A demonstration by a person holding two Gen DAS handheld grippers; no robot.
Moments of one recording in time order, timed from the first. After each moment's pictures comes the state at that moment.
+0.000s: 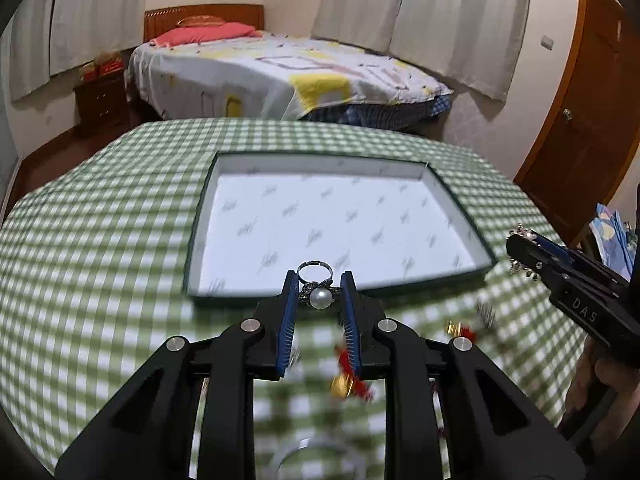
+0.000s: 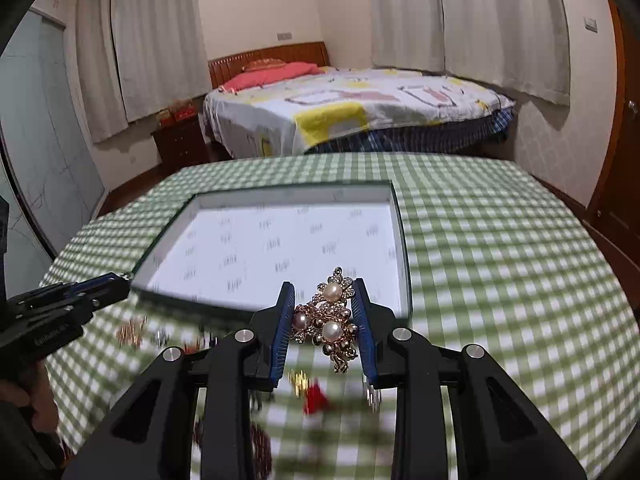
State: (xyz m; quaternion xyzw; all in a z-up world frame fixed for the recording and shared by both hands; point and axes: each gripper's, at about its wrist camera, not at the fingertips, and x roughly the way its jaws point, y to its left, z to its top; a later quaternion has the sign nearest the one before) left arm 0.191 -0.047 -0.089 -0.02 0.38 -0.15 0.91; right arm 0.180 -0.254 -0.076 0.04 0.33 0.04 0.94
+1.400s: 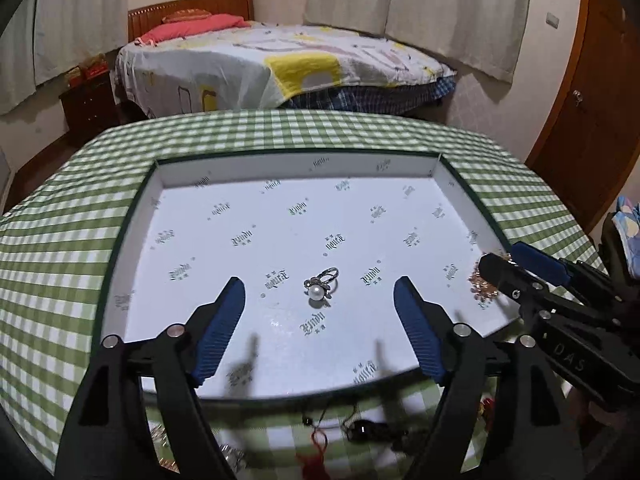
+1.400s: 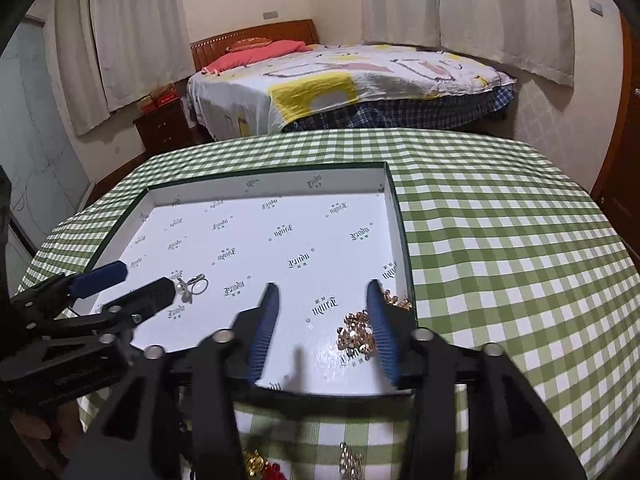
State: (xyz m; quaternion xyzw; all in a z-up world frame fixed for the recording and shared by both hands) left arm 0.258 -0.102 -0.129 0.00 0.40 -0.14 0.91; right arm 0.238 -0.269 -0.121 0.05 0.38 0.02 0.92
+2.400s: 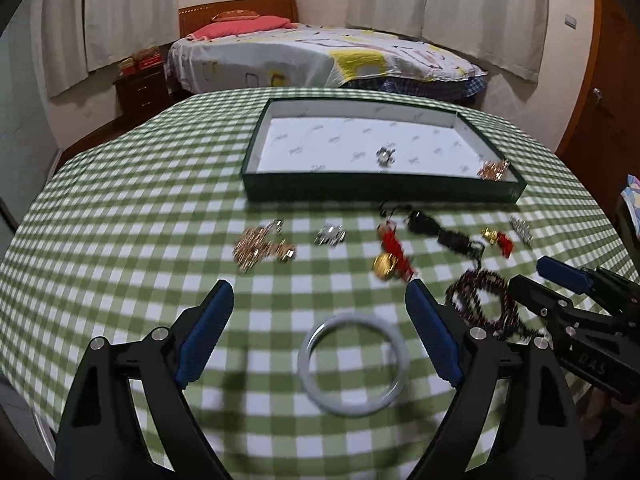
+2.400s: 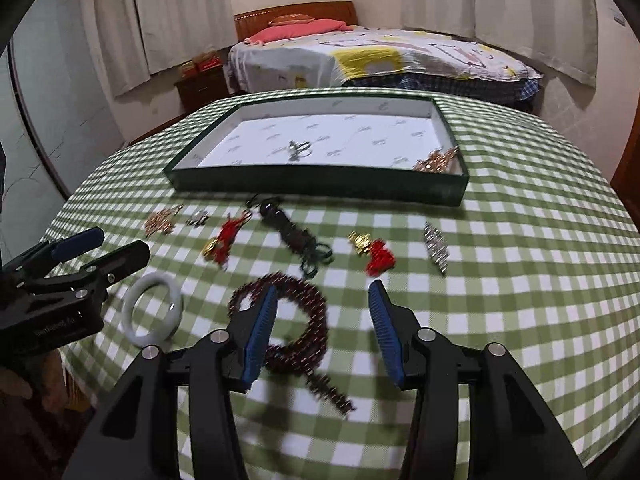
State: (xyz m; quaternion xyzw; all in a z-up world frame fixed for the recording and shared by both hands) left arm 0.097 -0.026 -0.133 0.01 0.40 -0.06 0.91; right arm 0.108 -0.214 -0.137 0.03 0.41 0.09 0.91
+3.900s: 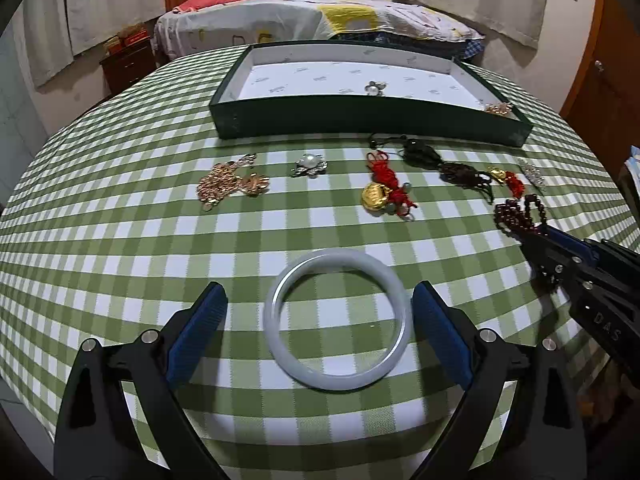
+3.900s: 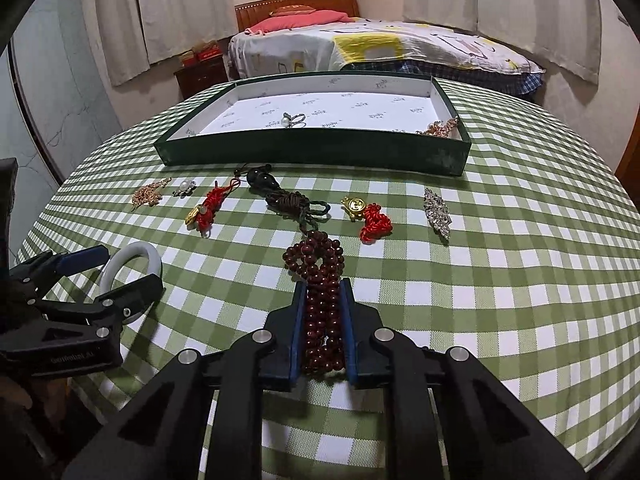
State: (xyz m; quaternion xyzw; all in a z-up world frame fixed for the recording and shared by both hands) left arm 0.098 -0.045 -0.173 0.03 0.45 -0.08 0.89; right arm 0.104 -0.222 -0.161 0.02 0.42 0.08 0.90
